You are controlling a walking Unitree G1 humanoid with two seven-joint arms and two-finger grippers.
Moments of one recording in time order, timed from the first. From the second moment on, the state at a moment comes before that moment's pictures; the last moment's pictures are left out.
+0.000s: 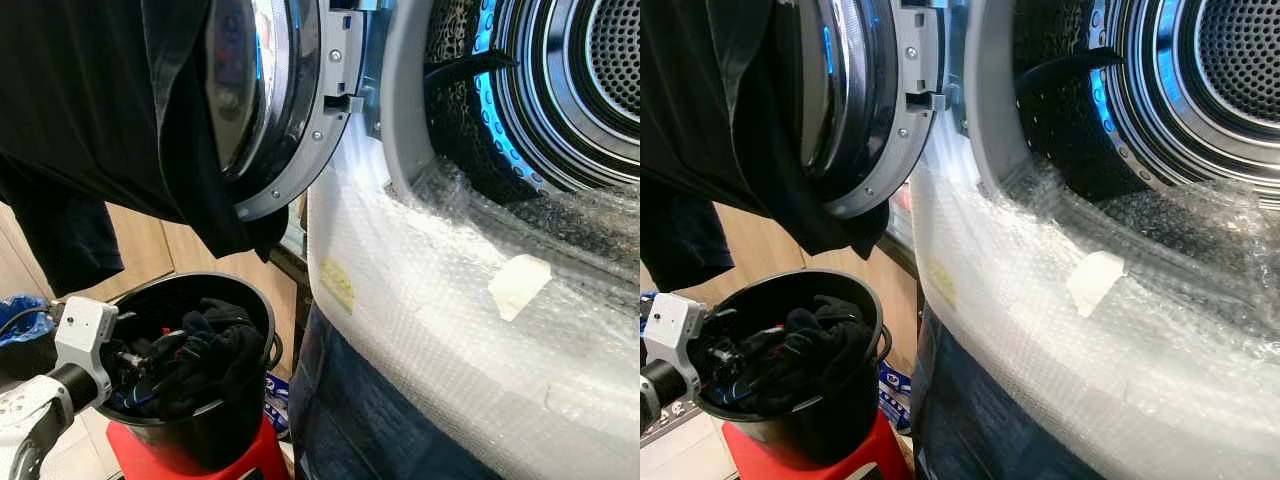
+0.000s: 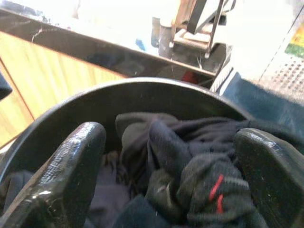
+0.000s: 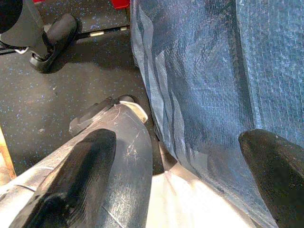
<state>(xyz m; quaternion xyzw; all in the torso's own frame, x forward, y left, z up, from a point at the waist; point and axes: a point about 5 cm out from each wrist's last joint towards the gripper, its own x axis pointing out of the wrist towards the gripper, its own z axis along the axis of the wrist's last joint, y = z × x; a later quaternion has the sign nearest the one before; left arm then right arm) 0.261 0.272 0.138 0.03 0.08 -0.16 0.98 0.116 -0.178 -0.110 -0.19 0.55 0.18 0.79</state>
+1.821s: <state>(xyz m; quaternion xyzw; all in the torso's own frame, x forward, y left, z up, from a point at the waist) 0.262 0.262 0.109 0.08 0.18 -0.23 0.95 0.117 -0.175 -0.110 -0.18 0.55 0.17 0.80</state>
